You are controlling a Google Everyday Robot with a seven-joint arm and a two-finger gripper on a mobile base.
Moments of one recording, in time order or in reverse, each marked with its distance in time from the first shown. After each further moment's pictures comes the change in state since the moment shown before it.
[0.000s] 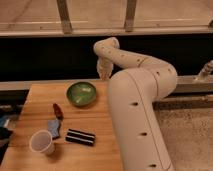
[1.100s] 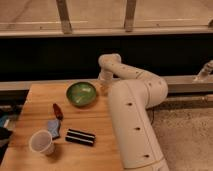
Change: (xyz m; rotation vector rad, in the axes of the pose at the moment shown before) arm 0.027 0.024 0.107 -0.176 0.133 0.011
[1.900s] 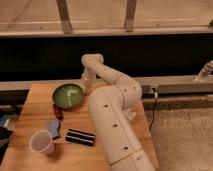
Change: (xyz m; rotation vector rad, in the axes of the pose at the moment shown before) arm -0.030 0.116 0.029 -0.090 0.052 -0.259
